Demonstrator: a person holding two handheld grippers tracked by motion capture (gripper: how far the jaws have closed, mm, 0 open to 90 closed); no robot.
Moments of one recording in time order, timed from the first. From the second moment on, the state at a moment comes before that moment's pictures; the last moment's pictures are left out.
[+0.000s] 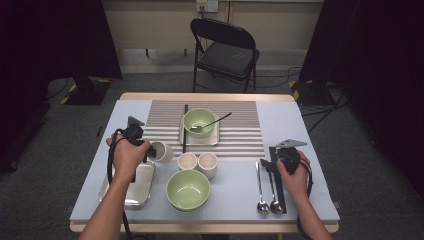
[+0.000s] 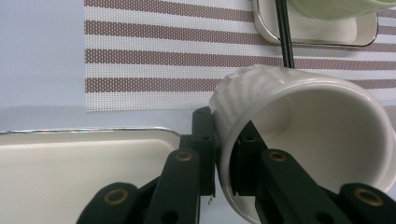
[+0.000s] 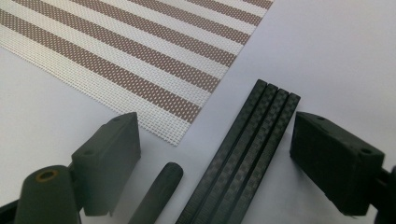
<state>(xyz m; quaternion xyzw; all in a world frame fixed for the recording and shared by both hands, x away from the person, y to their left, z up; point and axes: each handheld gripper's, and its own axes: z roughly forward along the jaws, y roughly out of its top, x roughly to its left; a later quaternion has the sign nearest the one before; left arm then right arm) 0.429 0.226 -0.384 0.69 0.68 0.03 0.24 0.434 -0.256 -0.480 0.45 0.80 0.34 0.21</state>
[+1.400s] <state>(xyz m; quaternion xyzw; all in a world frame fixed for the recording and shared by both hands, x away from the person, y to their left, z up) 0.447 0.229 -0.383 0.68 0.70 0.02 0.25 0.434 -0.256 -0.480 0.45 0.80 0.34 0.21</state>
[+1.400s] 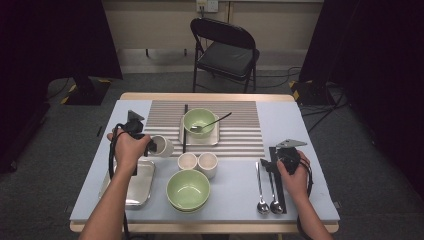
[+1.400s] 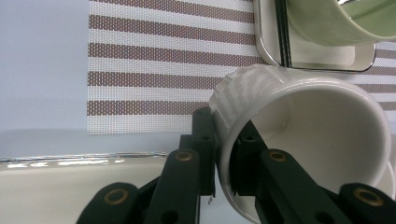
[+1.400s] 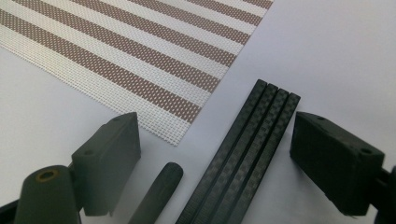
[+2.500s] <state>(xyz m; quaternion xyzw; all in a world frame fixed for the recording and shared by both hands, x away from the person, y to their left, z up) 0.458 0.234 -0.387 0.66 0.71 0.02 0.25 0.434 -0.256 -0.480 0.45 0.80 0.34 0.21</state>
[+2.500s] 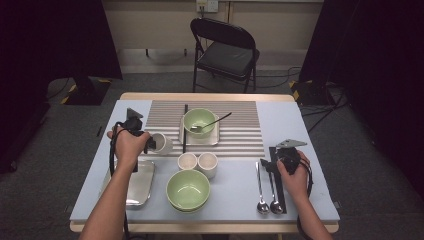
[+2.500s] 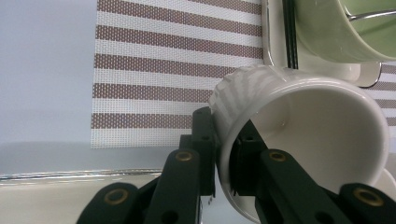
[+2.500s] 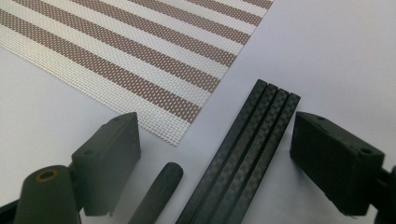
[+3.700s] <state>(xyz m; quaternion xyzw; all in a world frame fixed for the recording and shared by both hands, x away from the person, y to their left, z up) 0.475 0.233 -0.387 0.66 0.71 0.03 0.25 0.434 -0.256 -0.480 0.45 0.80 0.34 0.21</state>
